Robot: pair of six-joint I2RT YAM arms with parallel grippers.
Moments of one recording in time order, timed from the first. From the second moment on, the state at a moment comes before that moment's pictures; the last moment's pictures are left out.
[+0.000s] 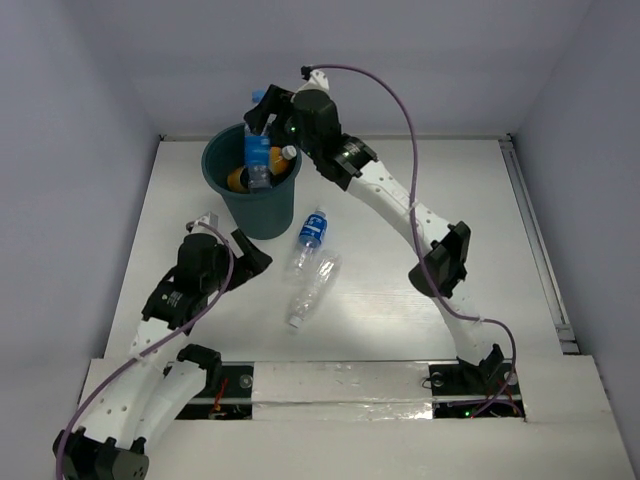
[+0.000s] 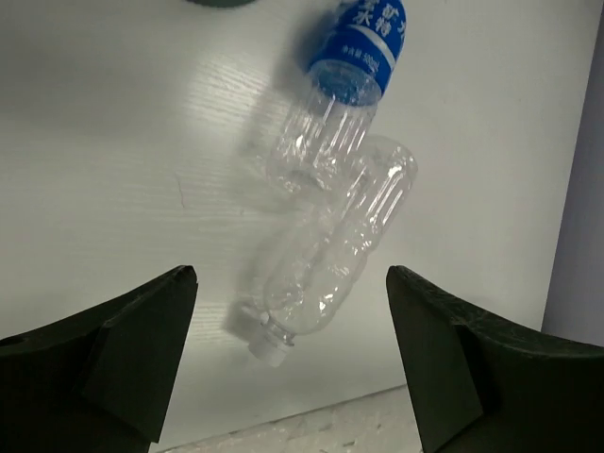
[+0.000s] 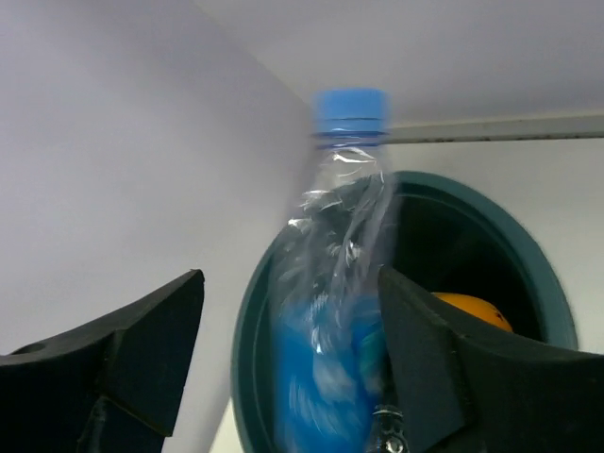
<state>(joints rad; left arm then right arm) -0.31 0.70 0.66 -0.58 0.06 -0.77 0.78 2.25 2.50 -0.33 0.18 0.72</state>
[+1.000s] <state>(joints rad) -0.62 1.37 0.79 -0.22 -0.16 -0.69 0.83 1.24 0.78 -0.10 0.18 0.91</state>
